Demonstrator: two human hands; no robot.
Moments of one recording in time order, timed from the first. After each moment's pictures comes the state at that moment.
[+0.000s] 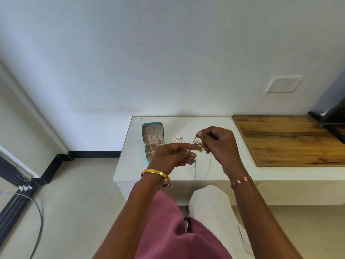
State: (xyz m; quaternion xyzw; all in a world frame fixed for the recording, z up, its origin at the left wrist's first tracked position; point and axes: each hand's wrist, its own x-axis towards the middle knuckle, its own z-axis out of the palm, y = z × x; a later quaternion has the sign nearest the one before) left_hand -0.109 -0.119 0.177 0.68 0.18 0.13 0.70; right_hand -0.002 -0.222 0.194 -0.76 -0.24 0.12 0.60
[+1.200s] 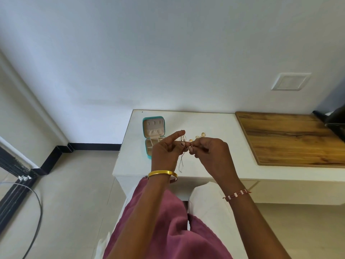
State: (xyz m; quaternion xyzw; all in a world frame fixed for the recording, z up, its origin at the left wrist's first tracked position) left_hand -0.097 -0.123 0.161 0.64 0.25 0.31 0.66; right_hand -0.023 -0.216 0.177 -0.84 -0.32 0.10 0.43
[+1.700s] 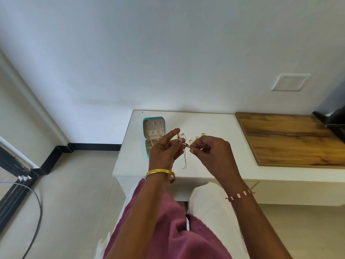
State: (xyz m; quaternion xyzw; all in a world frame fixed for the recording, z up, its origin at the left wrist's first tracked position) left_hand -0.098 -0.121 0.160 0.49 0.26 0.31 0.77; right_hand -0.025 -0.220 0.183 -0.84 -0.33 0.08 0.43
